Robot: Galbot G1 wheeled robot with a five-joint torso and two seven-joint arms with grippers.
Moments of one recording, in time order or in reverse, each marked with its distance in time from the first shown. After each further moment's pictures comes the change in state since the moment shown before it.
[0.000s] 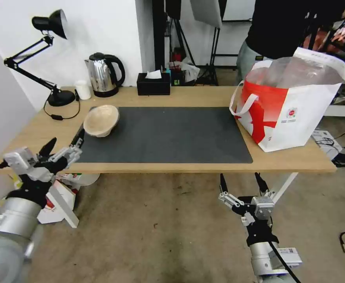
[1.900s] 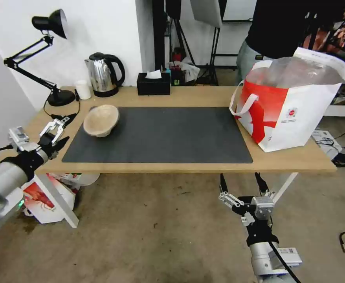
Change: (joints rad) left arm -0.300 0.220 -0.022 0.242 -0.982 0.184 -0.641; right arm 0.000 0.000 0.000 0.000 0.000 0.000 0.000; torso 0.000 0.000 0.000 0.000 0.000
